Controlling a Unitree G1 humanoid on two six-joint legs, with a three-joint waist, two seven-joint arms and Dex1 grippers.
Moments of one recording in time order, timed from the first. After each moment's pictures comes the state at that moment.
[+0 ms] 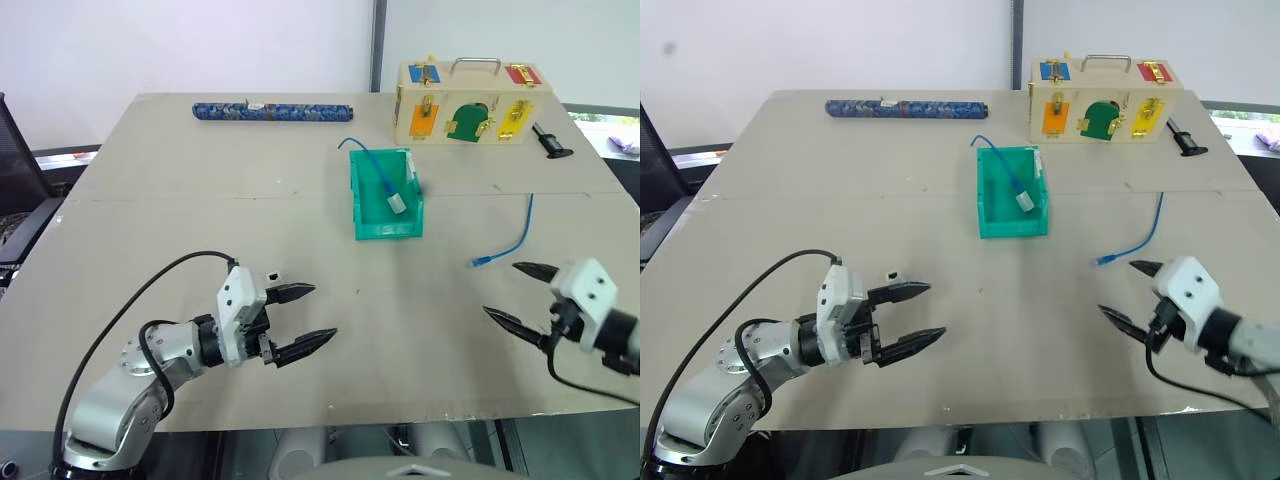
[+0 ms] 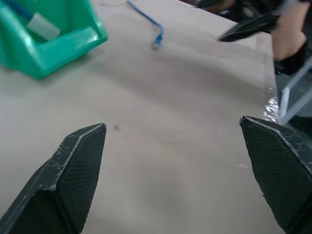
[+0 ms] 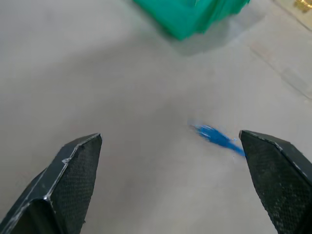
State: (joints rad) left arm 0.13 0.71 0.07 -0.58 -0.62 0.46 -0.94; right arm 0.14 -0.95 -0.24 -0.47 0.33 0.41 0.82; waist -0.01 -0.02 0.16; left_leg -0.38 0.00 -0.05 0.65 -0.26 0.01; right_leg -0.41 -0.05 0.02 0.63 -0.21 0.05
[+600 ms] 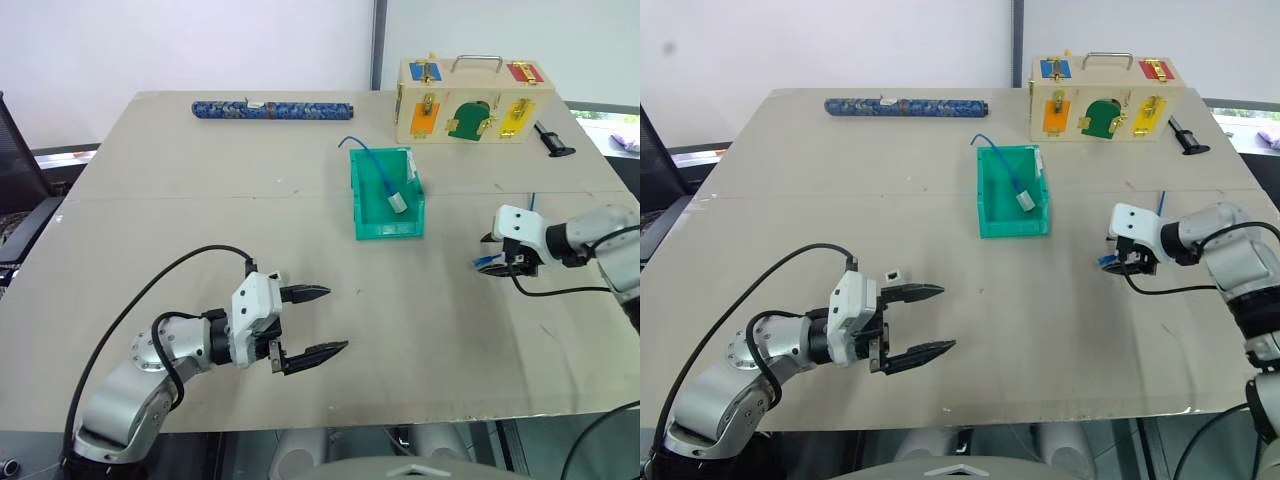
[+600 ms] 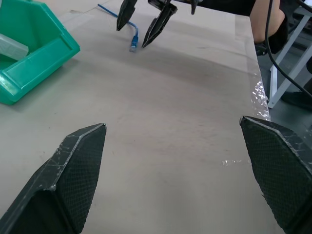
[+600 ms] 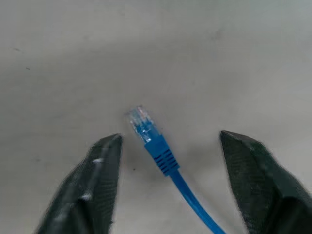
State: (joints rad) left arm 0.12 0.71 0.03 -0.57 -0.55 0.37 -0.98; right arm -0.66 -0.88 0.32 0.39 -0.03 0.17 1.25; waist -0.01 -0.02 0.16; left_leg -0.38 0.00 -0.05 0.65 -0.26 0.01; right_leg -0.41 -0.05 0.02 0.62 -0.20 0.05
